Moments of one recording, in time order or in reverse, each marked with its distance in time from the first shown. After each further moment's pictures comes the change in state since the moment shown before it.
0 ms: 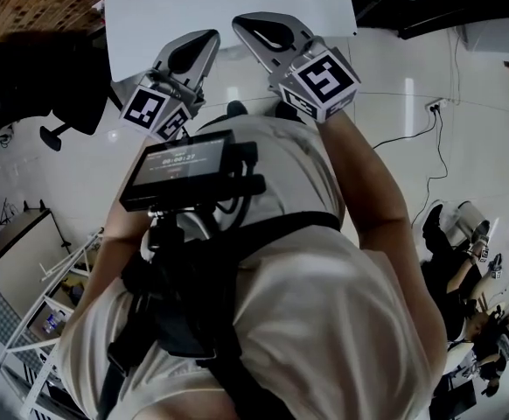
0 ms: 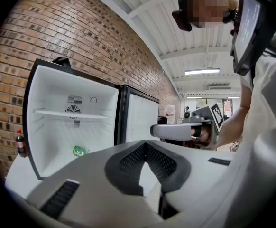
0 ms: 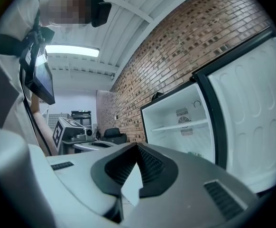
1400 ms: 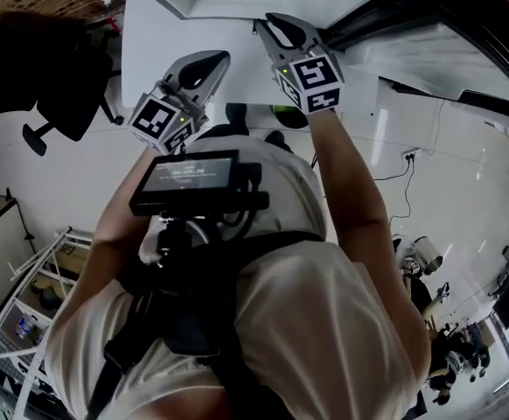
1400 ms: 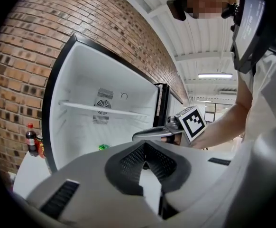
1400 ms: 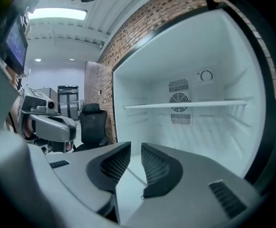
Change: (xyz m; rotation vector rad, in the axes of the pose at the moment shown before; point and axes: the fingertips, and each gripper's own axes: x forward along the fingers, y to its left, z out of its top) left arm 0.003 0.182 -0.024 -0.100 0.012 0.055; right arm 0.200 -0.134 -0.077 -0.084 0.304 -0.151
